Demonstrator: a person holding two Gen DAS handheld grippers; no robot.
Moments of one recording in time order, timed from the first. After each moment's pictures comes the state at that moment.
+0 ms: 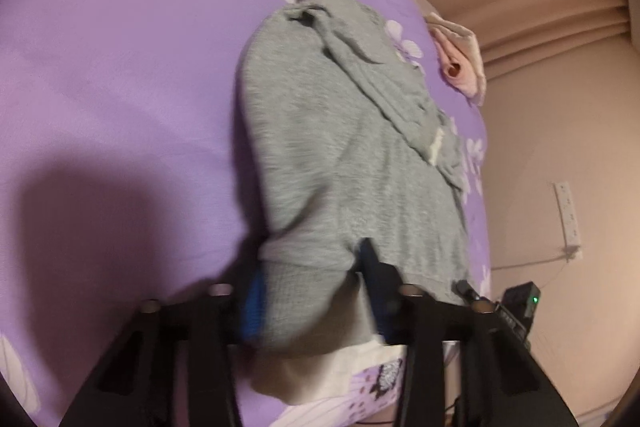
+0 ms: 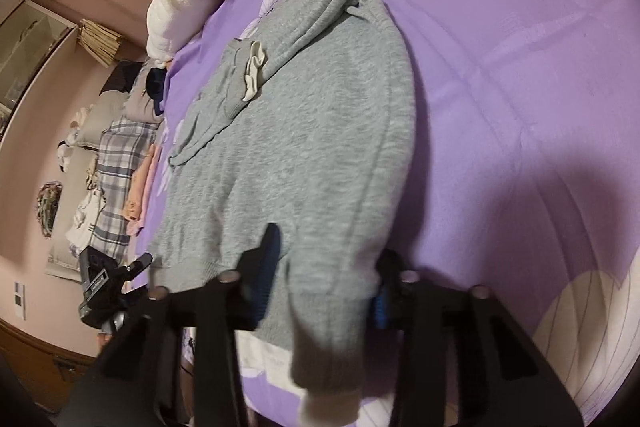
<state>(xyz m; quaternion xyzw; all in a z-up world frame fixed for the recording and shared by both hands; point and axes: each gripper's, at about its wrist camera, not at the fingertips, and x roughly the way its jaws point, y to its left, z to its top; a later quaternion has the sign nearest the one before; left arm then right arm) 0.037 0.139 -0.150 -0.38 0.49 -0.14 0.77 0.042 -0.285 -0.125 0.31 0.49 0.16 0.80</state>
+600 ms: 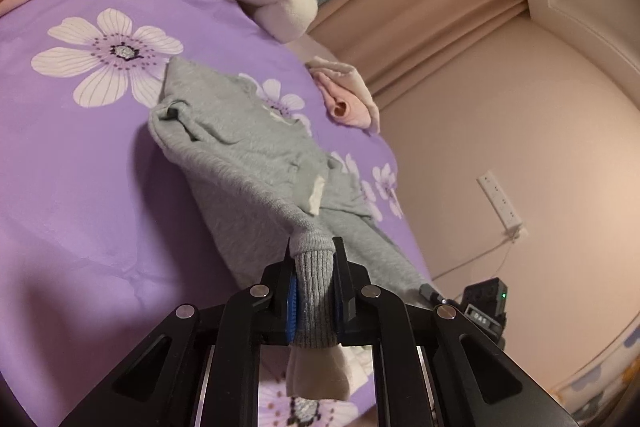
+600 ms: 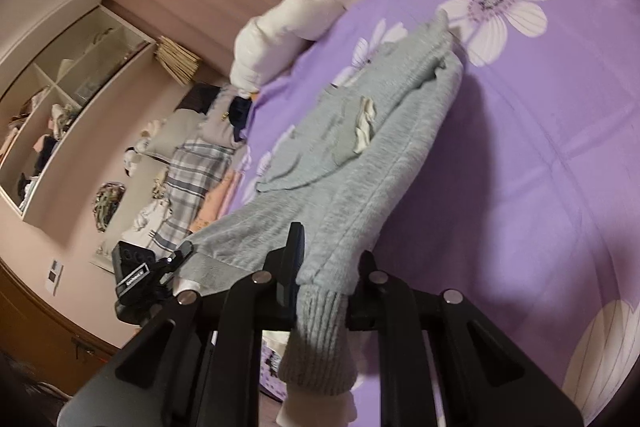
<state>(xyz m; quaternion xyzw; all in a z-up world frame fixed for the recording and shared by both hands) 0.034 0.121 -0.073 -0.35 0.34 -0.27 0.83 0.034 -0.276 -0.064 0.35 0.37 0.27 0.82</state>
